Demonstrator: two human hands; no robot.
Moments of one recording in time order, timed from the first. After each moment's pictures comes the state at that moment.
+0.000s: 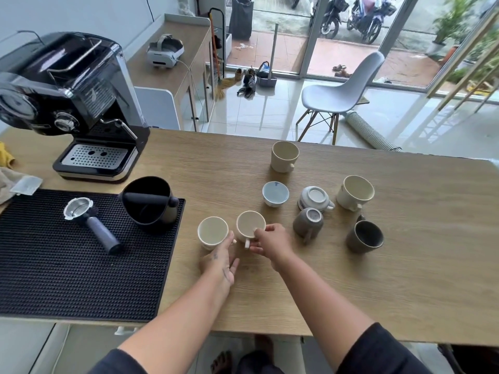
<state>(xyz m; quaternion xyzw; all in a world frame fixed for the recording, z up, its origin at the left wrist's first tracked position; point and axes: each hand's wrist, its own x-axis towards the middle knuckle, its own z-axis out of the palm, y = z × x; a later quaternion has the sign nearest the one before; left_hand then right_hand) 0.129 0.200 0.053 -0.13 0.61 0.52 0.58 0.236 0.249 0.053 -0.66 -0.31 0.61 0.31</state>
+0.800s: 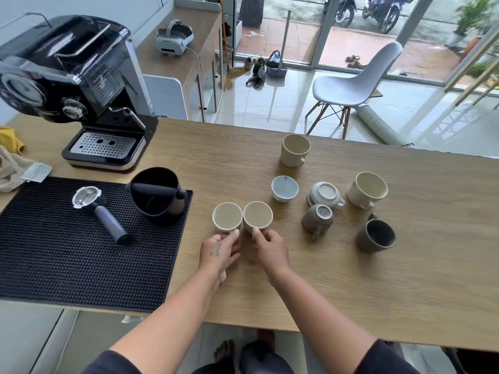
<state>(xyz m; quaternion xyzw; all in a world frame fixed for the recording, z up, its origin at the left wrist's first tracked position) 0.106 0.192 0.043 0.07 0.63 0.51 0.58 0.221 0.216 0.036 -0.68 -0.44 0.51 0.29</state>
